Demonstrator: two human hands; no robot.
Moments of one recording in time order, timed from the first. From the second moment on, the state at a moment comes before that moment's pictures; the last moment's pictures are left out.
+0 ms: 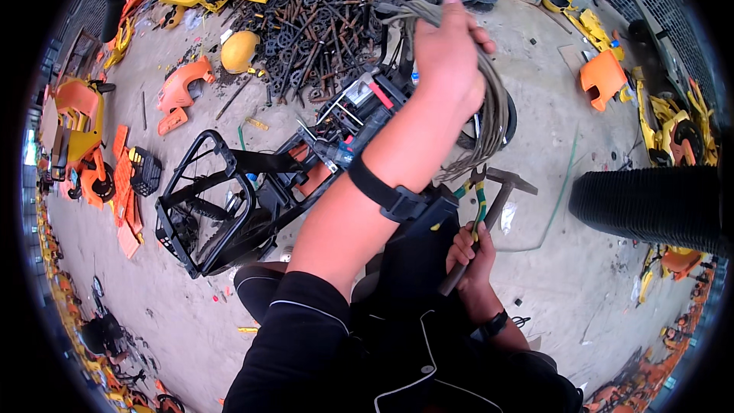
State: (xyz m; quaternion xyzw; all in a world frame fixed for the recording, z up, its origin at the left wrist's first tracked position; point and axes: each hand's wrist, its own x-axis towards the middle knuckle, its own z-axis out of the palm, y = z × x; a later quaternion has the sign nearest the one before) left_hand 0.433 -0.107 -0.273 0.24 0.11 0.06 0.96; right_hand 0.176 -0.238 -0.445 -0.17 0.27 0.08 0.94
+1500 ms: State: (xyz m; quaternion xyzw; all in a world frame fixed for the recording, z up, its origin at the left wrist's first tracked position) left_hand -0.058 0.131 -0.481 0.28 0.19 0.13 0.93; right_hand 0.189 -0.135 -0.478 -0.37 0.02 0.56 0.75
